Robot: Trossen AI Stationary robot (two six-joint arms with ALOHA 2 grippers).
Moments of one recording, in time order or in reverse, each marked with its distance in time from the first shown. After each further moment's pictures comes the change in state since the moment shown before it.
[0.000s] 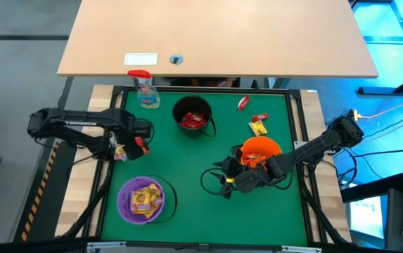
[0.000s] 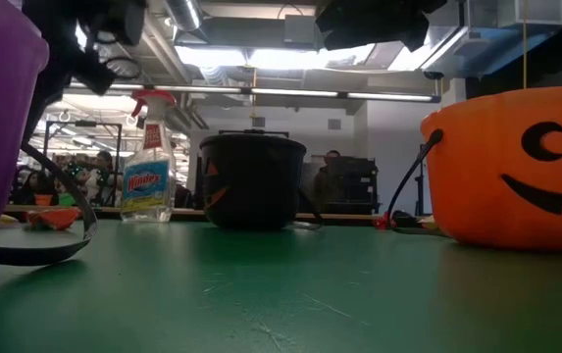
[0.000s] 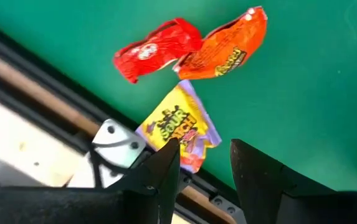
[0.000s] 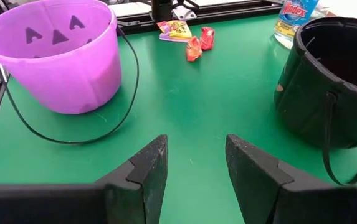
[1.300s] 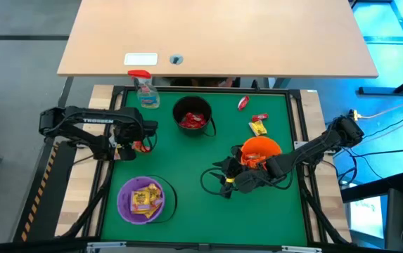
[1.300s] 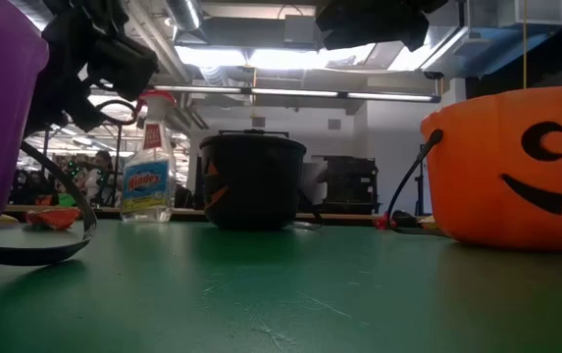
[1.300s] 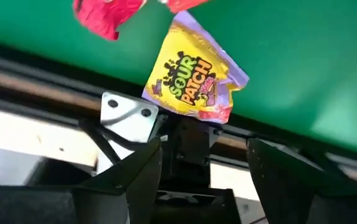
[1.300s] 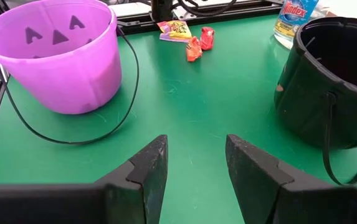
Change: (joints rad) left arm 0.133 0.176 -0.061 -0.098 0.082 0.410; right arm 0.000 0.000 0.000 0.000 0.003 0.000
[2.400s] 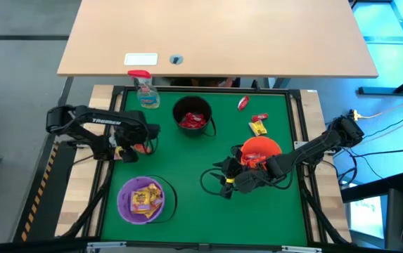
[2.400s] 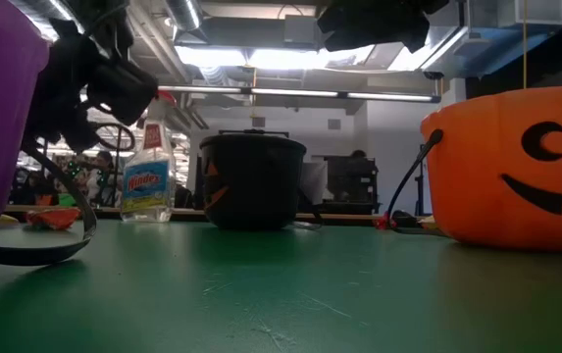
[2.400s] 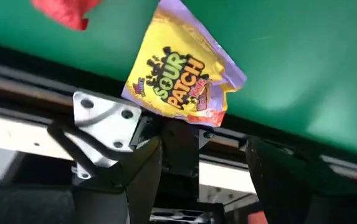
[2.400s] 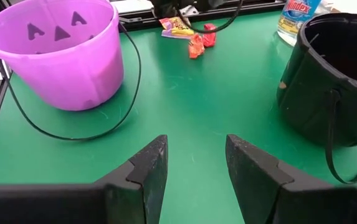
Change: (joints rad) left arm 0.008 0.093 -0.065 0.066 0.045 -0.025; right arm 0.000 0.000 0.000 -0.008 -0.013 0.003
